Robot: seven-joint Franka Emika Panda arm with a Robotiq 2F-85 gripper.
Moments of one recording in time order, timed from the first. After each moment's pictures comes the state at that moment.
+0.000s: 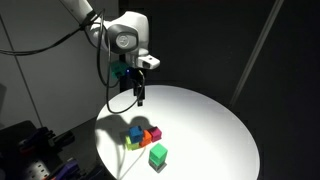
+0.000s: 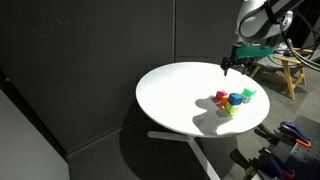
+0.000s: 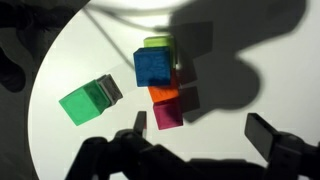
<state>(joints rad) -0.12 0.10 -0.13 -2.35 -0.09 2.47 0.45</state>
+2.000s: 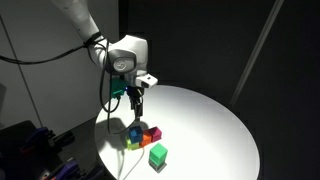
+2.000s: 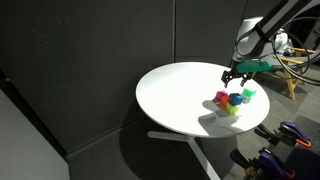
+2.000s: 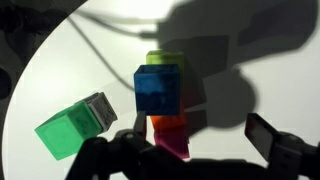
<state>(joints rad) -0.12 0.23 -0.15 -2.40 -0.02 2.62 0.34</state>
